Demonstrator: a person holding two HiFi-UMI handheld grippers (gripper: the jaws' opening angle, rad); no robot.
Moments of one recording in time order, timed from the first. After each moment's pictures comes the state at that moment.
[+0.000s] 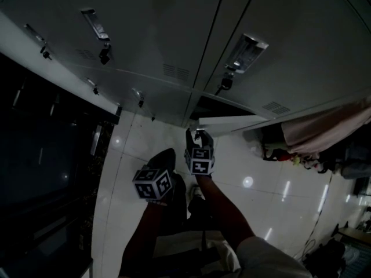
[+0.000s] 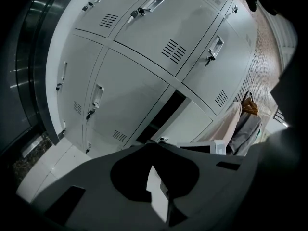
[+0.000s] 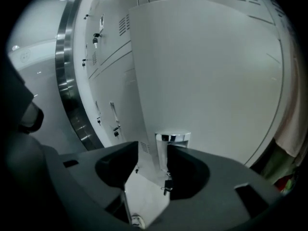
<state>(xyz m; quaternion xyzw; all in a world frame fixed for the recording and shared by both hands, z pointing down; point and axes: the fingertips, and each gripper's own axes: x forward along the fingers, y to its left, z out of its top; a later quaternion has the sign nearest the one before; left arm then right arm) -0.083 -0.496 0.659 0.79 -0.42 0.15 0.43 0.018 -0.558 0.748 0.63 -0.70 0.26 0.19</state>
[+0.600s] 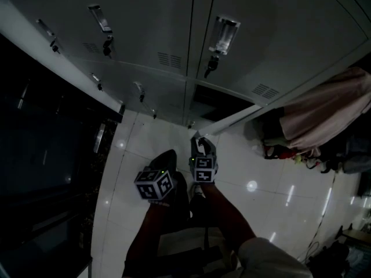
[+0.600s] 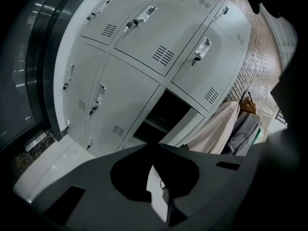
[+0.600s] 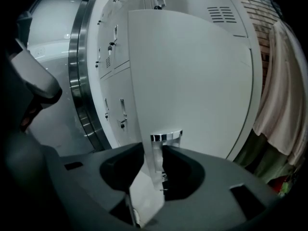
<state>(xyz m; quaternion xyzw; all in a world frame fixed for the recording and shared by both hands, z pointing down) -0.073 -0.443 0.646 0.78 -0.44 0.13 0.42 0.032 -0.480 0.743 0.63 -0.72 0.23 0.19</state>
